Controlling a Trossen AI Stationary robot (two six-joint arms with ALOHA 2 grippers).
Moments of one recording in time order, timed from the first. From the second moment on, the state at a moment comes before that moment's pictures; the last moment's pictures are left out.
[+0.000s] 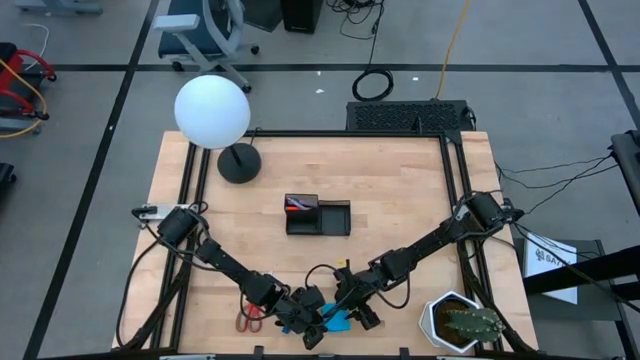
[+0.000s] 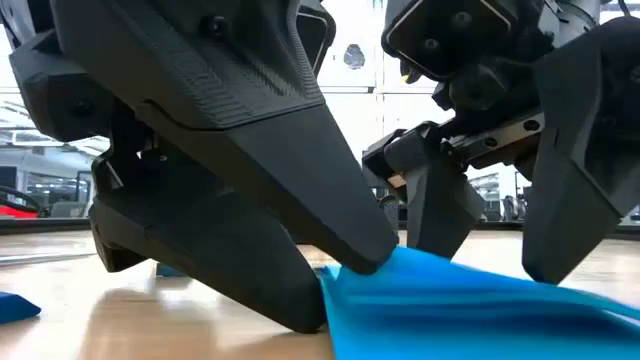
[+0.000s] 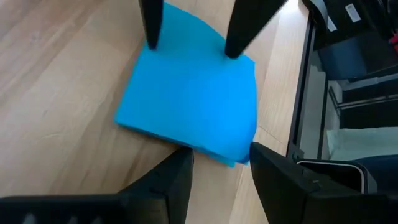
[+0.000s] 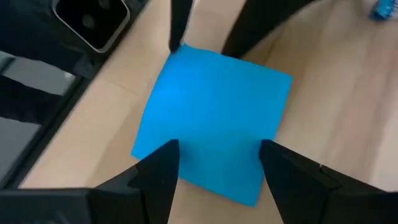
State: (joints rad) left arm -0.58 2.12 1.24 0.15 -0.13 -1.10; right arm 0.47 1.99 1.05 0.04 -0.19 0.11
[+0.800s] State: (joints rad) left arm -0.58 2.13 1.24 0.16 -0.14 -1.12; right arm 0.45 2.04 1.04 -0.03 -0.23 0.09
